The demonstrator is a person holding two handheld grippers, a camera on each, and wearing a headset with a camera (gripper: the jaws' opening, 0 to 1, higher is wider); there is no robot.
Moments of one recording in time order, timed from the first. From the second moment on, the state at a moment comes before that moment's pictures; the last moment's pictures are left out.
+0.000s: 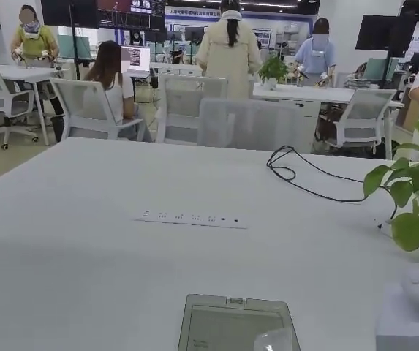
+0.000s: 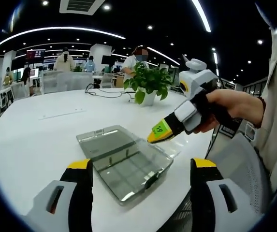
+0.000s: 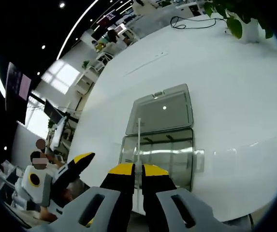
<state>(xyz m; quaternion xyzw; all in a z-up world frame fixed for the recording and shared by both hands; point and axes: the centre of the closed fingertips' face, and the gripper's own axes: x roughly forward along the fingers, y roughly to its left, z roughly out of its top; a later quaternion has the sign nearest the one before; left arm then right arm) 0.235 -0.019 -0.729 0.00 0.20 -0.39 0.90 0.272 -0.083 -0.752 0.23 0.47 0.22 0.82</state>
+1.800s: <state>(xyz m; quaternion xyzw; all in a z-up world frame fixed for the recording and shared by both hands) 0.245 -0.021 -0.755 0.03 0.21 -0.40 0.89 0.278 -0.100 -0.813 0.22 0.62 0.18 0.73</state>
